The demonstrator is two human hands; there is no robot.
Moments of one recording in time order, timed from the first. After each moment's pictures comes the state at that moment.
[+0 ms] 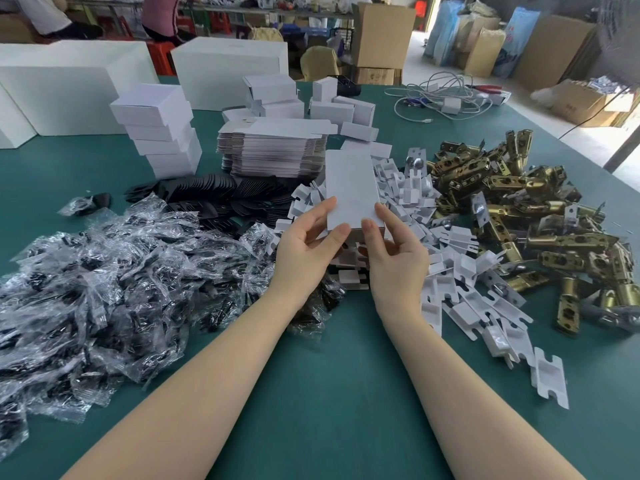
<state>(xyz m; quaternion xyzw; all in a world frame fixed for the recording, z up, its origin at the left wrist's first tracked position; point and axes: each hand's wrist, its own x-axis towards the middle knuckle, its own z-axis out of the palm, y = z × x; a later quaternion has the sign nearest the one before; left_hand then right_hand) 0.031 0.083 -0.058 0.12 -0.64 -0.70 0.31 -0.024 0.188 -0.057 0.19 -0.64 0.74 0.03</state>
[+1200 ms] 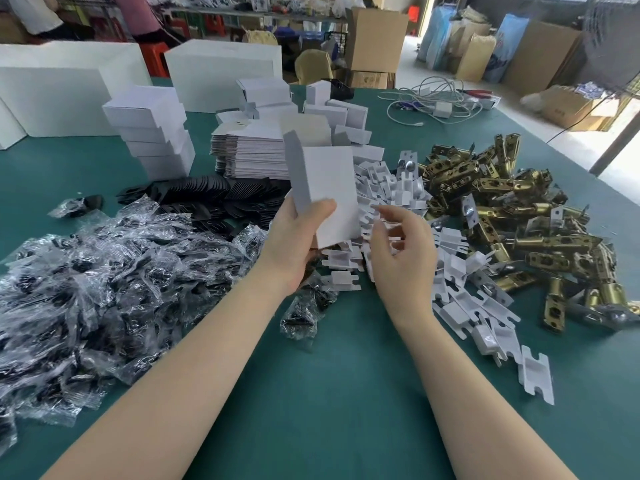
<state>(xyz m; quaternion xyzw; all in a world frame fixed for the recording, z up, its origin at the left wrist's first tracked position) 0.027 0.078 -0.025 0.13 -0.58 -0.76 0.24 -0.033 0.208 -0.047 0.26 -0.75 0.59 0.15</state>
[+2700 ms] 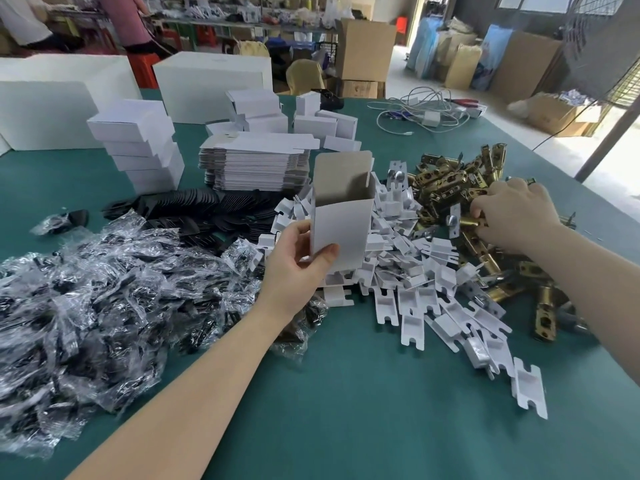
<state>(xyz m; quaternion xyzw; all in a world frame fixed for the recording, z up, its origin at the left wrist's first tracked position) 0.027 0.084 -0.060 0.11 -0.69 -0.64 0.31 -0.206 0.309 0.017 0.28 -0.93 -0.21 0.15</state>
